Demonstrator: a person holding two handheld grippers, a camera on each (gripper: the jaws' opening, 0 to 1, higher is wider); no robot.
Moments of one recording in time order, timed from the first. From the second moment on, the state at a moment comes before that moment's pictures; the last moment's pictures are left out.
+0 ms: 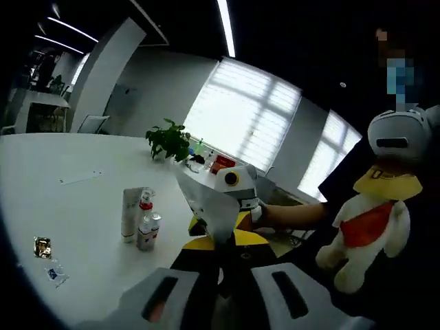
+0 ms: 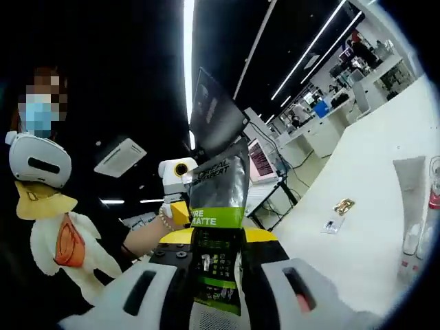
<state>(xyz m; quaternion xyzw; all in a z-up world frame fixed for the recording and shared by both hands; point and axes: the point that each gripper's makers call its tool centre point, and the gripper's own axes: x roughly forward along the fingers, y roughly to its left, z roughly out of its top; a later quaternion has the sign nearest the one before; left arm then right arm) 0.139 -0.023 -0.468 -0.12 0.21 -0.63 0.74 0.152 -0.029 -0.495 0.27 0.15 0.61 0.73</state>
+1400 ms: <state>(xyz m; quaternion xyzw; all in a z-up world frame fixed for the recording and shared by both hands) 0.158 -0.035 -0.477 -0.30 0.18 -0.57 0.74 0.197 -0.074 -0.472 0.48 0.08 0.47 0.74</state>
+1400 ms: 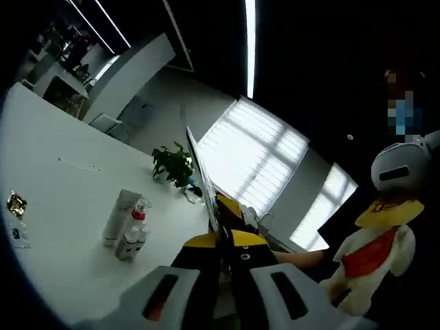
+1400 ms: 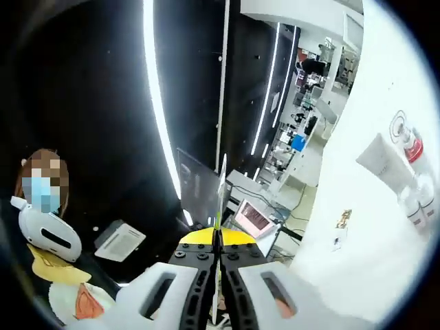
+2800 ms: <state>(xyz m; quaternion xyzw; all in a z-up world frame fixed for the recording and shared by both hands) 0.164 -0.036 -0.493 -0.38 0.17 -0.53 0.74 0.176 -0.070 -0.483 0.50 0.08 0.48 0.71</state>
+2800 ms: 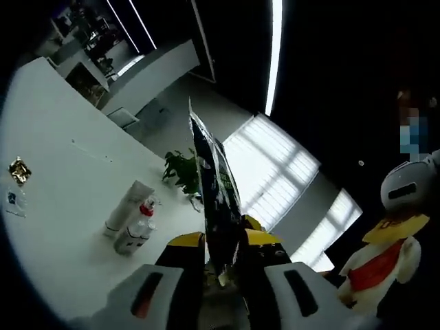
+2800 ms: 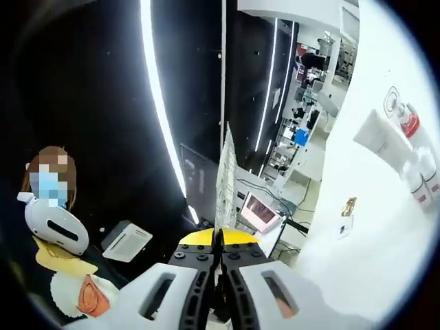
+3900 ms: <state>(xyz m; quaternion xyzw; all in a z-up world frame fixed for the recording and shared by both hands) 0.187 -0.035 -0.543 -0.43 0.23 -0.45 0.75 0.186 -0.066 -0.542 0.36 0.13 0.44 0.81</state>
